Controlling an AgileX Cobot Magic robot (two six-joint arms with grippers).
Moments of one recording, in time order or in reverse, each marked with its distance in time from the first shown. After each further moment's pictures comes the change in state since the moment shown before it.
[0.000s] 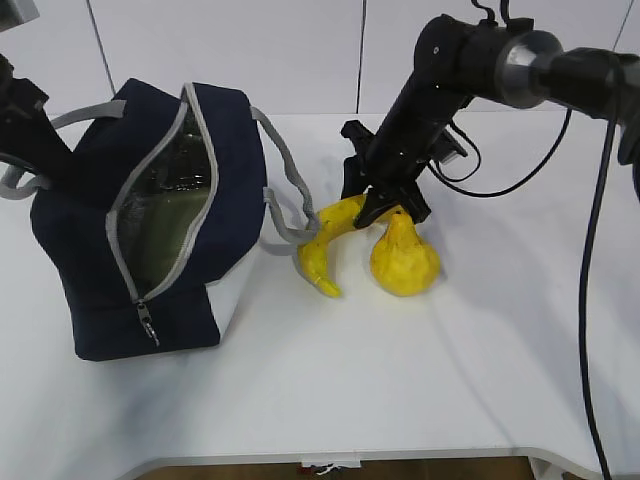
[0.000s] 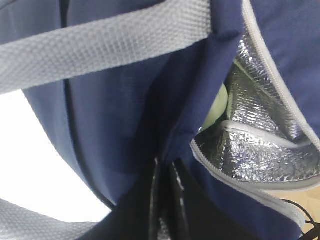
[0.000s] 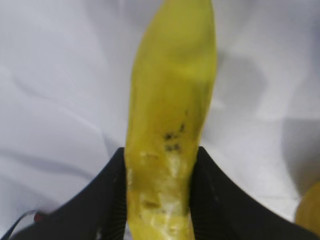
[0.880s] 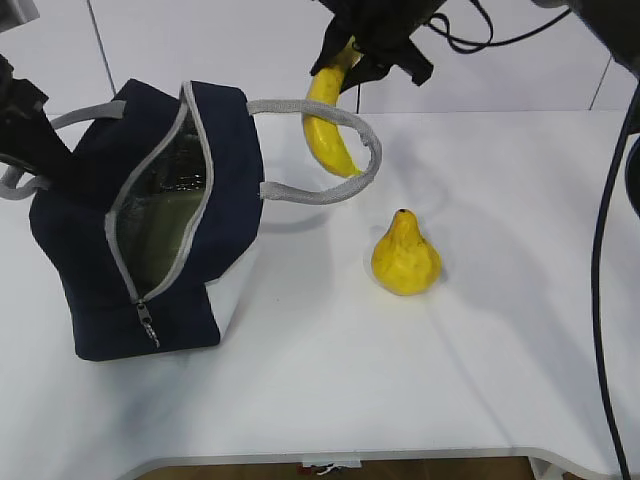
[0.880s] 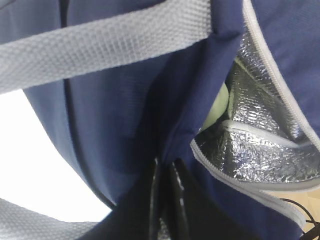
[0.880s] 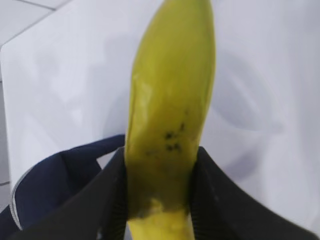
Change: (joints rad) left arm 0.000 0.000 0.000 0.002 0.004 0.000; right arm 0.000 0.016 -0.516 0.054 0.140 -0.626
